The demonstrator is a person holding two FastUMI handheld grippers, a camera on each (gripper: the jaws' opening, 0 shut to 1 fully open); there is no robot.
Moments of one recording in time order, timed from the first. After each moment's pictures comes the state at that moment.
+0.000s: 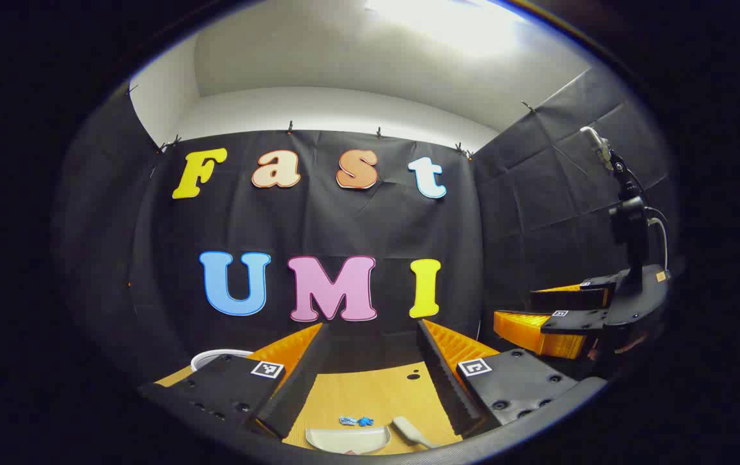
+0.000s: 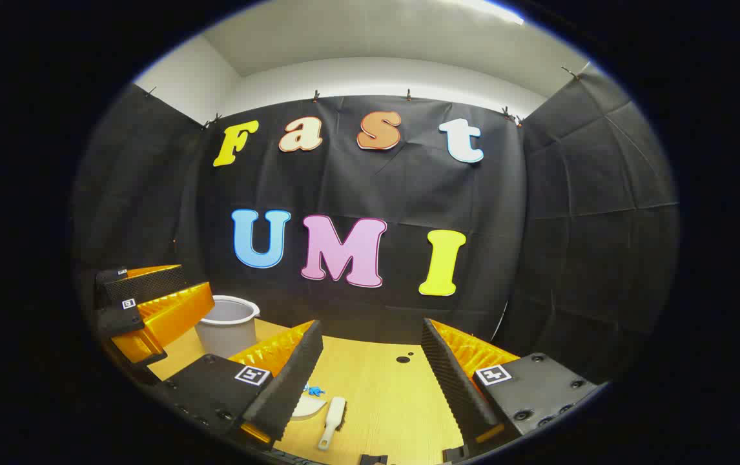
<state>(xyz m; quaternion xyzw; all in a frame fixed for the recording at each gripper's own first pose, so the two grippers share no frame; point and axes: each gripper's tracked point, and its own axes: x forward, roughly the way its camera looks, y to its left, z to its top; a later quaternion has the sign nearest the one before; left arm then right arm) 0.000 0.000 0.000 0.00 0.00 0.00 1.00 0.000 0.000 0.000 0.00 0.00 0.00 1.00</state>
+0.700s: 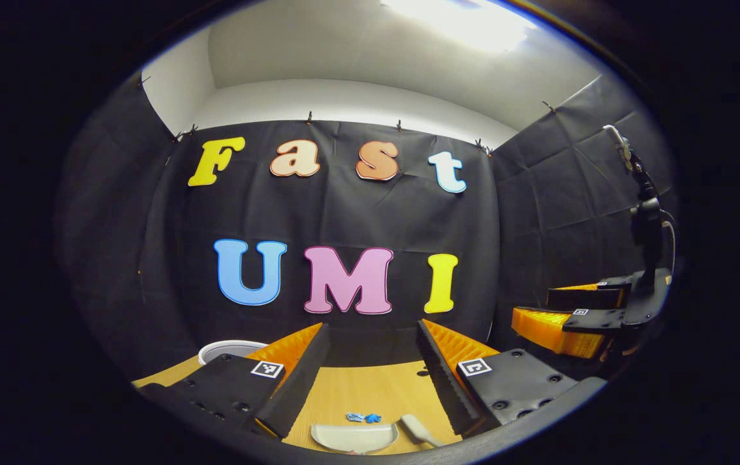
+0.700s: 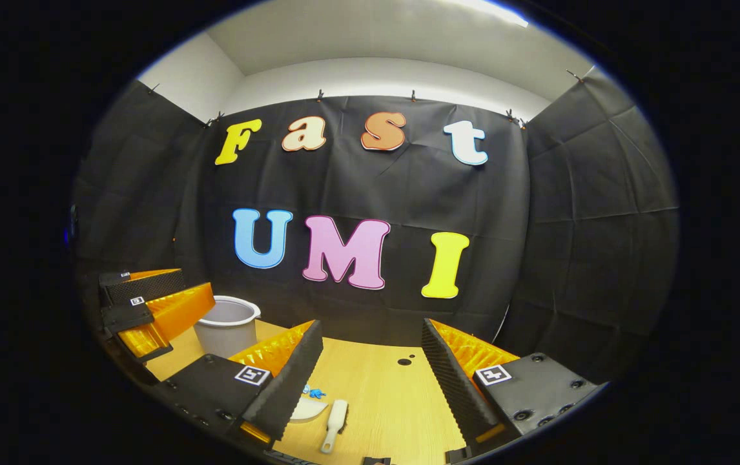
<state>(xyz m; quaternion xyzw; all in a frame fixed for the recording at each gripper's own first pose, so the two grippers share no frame) 0.013 0.026 -0.012 -0.02 0.01 0.03 1.00 0.007 0.009 0.001 0.00 0.00 0.00 1.00</state>
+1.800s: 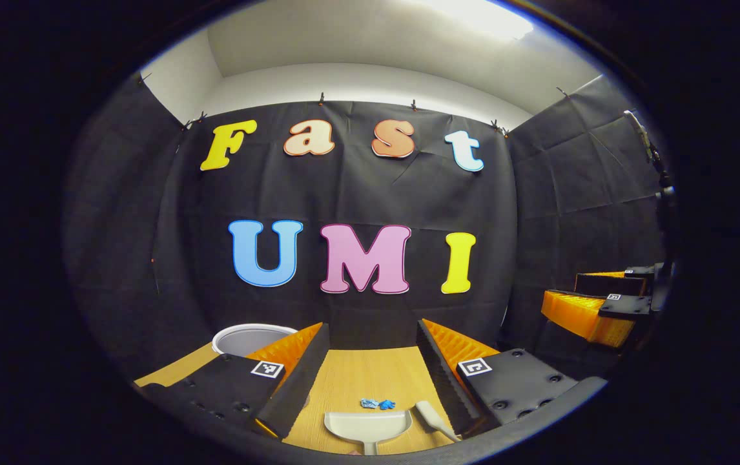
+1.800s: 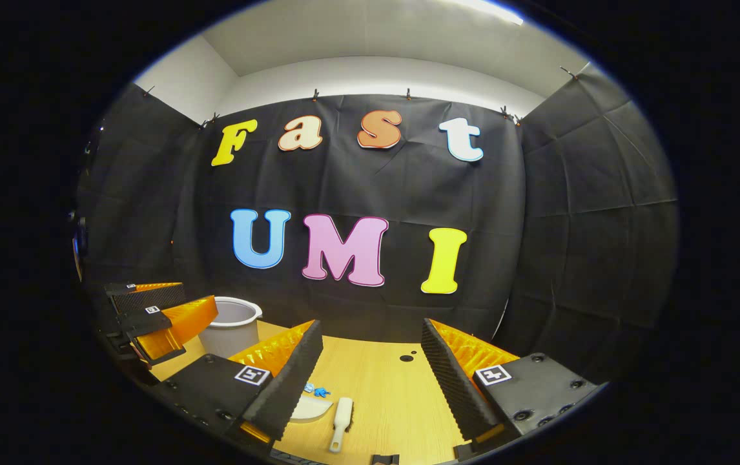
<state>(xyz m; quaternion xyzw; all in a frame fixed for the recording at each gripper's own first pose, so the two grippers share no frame) 0.011 0.049 -0.041 -0.05 0.07 0.06 0.99 0.001 0.020 -0.008 0.01 0.00 -0.01 1.00</state>
